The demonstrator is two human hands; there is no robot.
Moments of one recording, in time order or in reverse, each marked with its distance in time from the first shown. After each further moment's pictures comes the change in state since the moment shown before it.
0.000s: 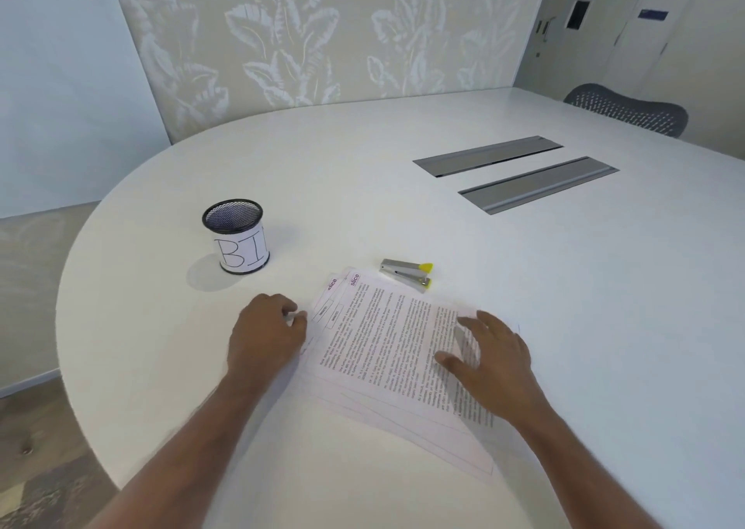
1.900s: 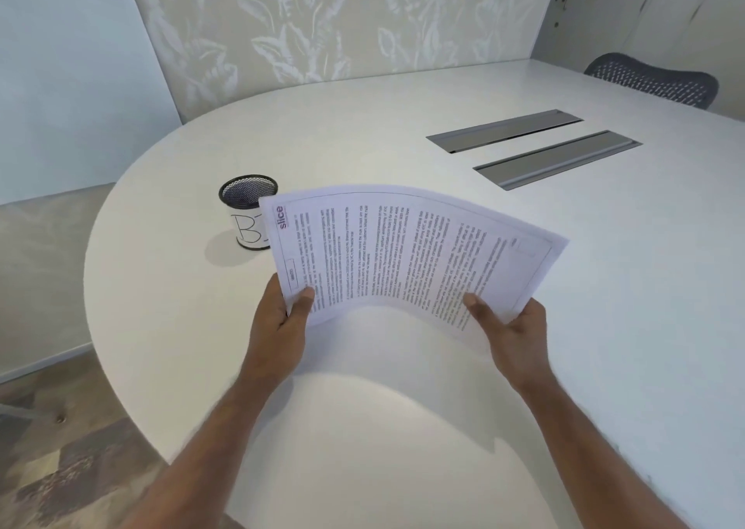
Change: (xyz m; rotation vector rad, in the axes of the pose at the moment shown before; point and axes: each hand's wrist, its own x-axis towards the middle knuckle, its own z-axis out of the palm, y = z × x) left_hand -0.043 -0.003 -0.019 -0.659 -0.024 0.206; right_hand -0.015 -0.032 -0.009 1.066 0.275 -0.110
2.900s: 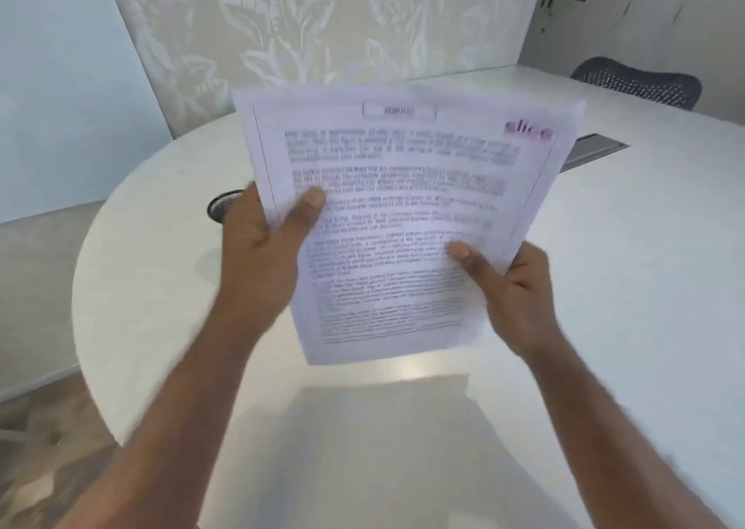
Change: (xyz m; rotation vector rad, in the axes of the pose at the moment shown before) left_hand 0.042 0.130 0.002 -0.382 -0.018 0.282; right_hand 0.033 -0.070 0.013 0.163 -0.165 -0.194
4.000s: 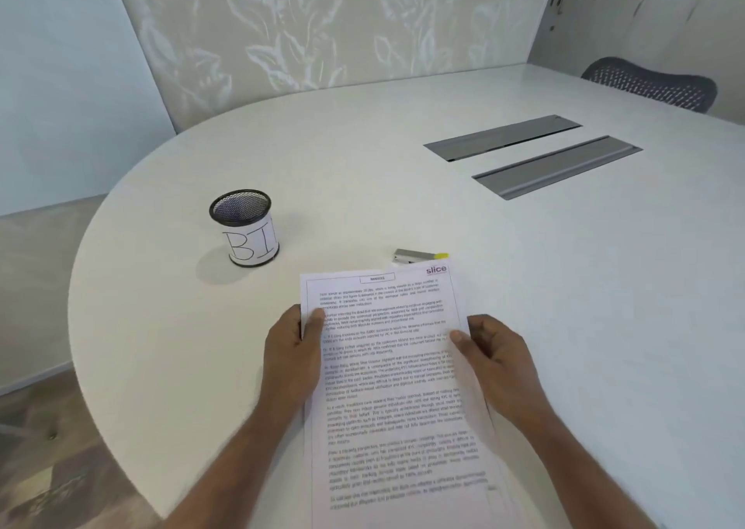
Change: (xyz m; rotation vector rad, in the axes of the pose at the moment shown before) left_hand -0.073 -0.111 -0.019 0.477 0.159 -0.578; right_hand -0.053 0.088 -0.021 -0.405 -0.020 0.409
